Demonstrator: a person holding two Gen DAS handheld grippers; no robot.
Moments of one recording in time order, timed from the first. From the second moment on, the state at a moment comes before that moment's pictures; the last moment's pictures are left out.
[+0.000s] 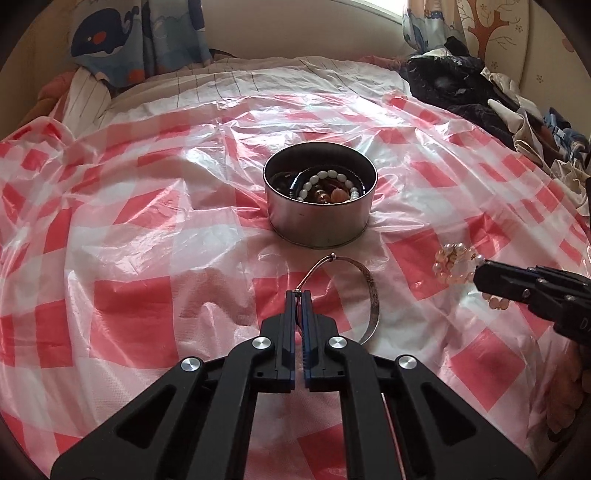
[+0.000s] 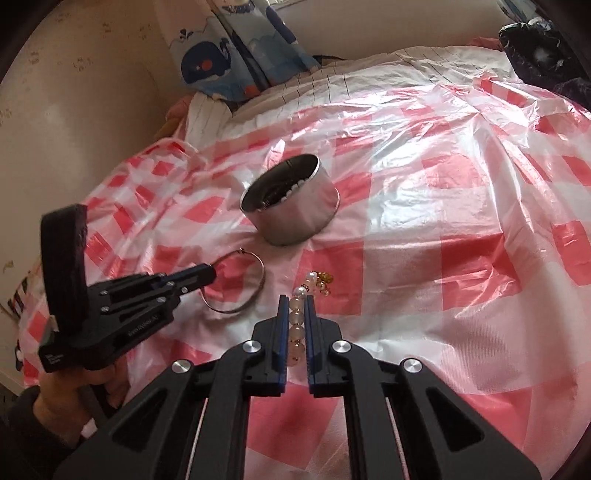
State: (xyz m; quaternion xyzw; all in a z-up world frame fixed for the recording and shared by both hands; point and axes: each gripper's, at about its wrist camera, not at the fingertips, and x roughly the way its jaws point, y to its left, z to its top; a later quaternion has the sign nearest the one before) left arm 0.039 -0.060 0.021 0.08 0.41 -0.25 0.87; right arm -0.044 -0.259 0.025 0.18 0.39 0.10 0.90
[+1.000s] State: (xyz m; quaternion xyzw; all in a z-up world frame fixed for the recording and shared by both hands) left arm 0.040 -0.059 0.073 0.07 0.35 -0.27 0.89; right arm -0.029 -0.251 0.063 0.18 0.30 0.12 0.93
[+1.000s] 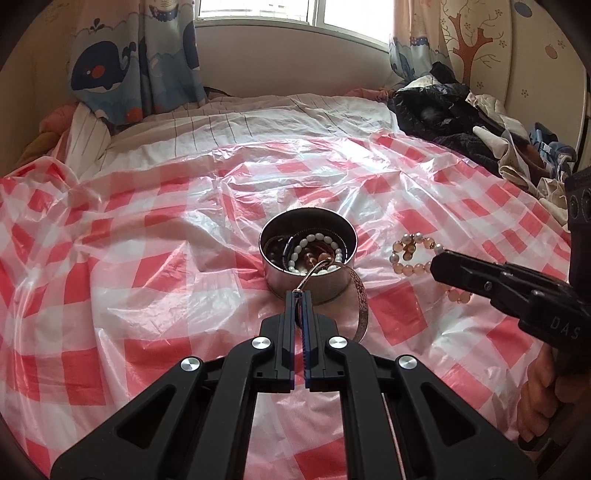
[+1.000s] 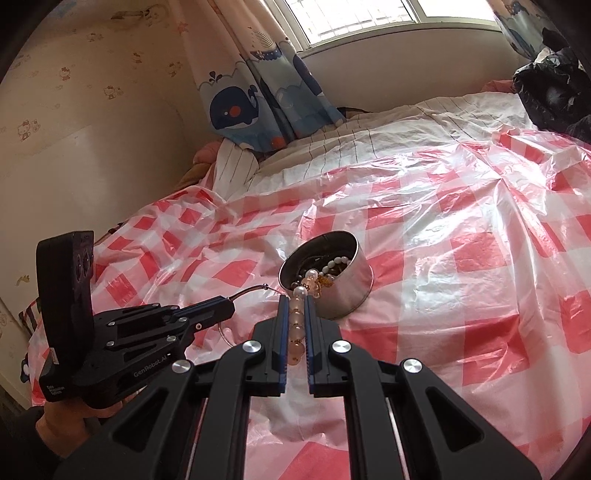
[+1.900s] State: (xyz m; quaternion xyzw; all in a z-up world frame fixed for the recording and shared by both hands) left arm 0.118 -0.079 0.057 0.10 0.39 -0.24 0.89; right arm 0.063 -0.258 0.041 0.16 0.39 0.08 0.90
